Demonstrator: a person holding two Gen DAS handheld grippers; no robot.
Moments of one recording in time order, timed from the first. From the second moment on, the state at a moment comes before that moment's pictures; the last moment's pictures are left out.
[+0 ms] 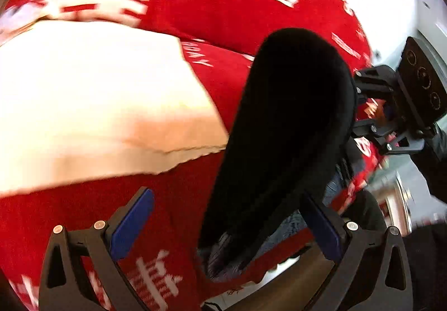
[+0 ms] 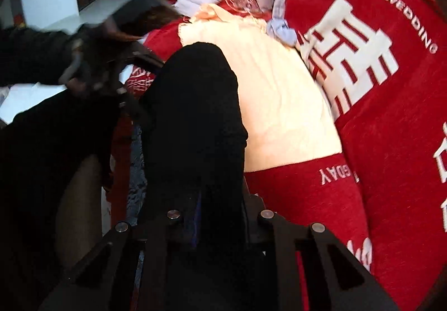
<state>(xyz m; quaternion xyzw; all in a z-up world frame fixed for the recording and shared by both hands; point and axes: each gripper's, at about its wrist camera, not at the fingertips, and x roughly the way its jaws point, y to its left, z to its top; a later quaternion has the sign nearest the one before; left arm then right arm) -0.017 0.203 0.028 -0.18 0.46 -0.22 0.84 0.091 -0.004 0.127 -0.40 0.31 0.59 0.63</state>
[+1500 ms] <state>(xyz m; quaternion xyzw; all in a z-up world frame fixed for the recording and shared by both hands) -0.003 0.082 0.102 -0.10 0.54 -0.10 0.83 0.095 -0.133 0.046 -0.03 0.55 0.29 0.79</state>
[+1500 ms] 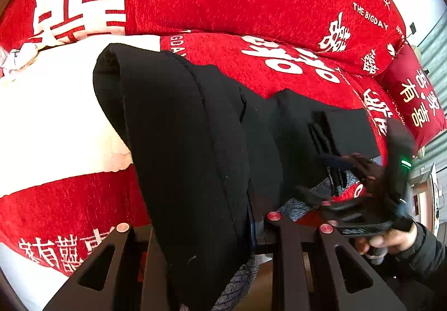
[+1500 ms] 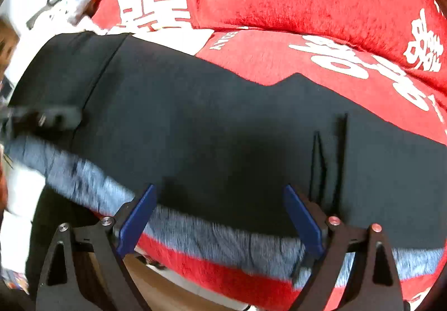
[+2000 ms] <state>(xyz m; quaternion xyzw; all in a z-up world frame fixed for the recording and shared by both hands) 0.021 -0.027 0.167 -0.04 0.53 -0.15 0.84 0.089 -0.250 0.105 -0.09 0.49 0.13 0.86</state>
